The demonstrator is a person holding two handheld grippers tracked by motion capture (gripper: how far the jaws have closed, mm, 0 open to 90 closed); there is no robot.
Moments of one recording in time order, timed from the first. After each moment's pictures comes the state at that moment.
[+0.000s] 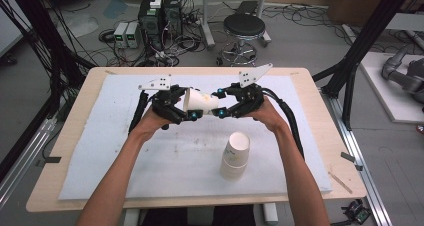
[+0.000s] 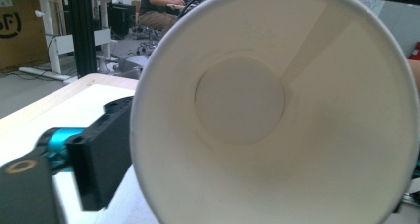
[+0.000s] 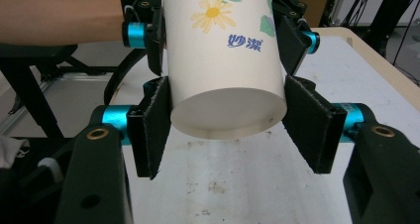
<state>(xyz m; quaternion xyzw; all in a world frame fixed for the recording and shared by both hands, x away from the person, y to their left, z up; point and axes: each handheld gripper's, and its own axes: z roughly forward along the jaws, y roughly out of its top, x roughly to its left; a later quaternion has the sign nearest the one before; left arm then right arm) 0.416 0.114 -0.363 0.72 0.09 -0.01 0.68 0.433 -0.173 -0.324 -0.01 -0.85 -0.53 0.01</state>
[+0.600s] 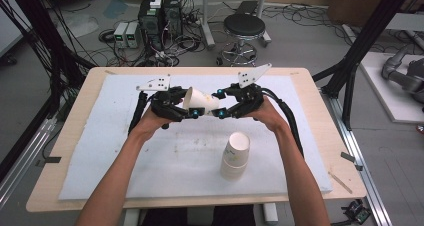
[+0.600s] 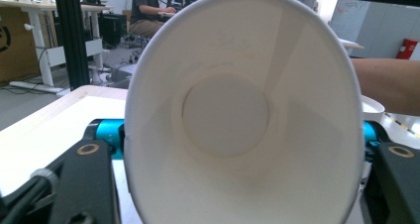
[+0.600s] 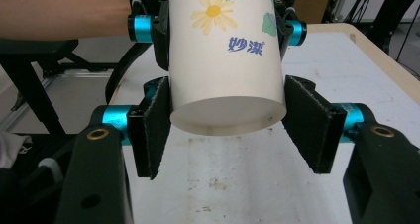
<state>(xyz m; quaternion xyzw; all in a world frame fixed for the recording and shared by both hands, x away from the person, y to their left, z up) 0.414 0.115 -0.360 0.72 0.07 0.00 0.69 0.434 -0.172 -0.325 0.00 -0.85 -0.53 0.02</state>
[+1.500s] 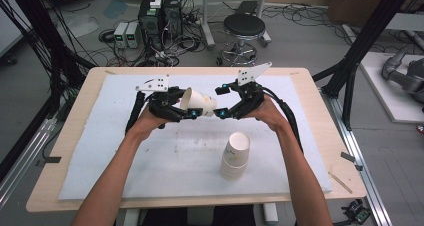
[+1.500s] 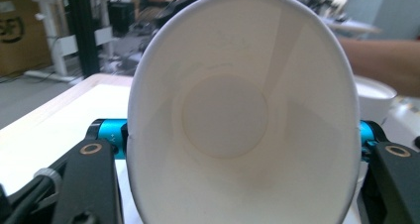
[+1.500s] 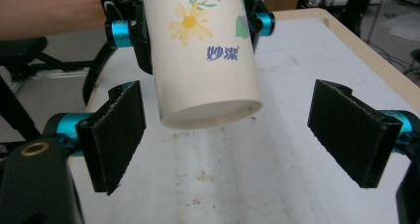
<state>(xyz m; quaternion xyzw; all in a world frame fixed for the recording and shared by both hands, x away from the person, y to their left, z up) 0.410 0.122 -0.355 0.75 0.08 0.02 0.66 0.430 -0.172 -0.318 -0.06 -0.86 -0.50 -0.02</state>
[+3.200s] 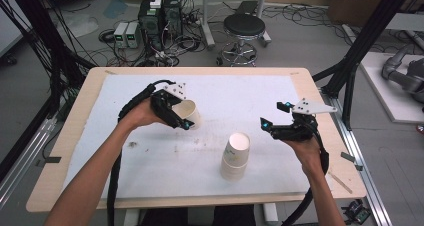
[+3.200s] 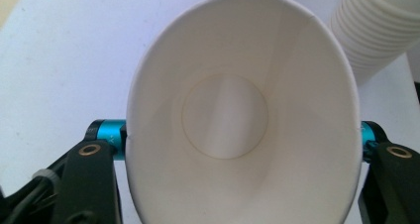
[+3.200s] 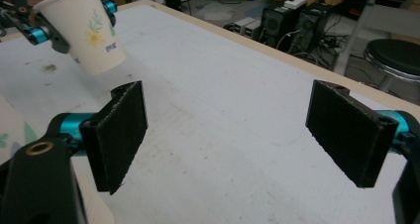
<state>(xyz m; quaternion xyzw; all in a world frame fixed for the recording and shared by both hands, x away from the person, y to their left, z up) 0.416 0.108 -0.345 0.93 0.07 0.05 0.37 0.329 -0.287 -0.342 -0.33 -0.78 -0.48 -0.23</state>
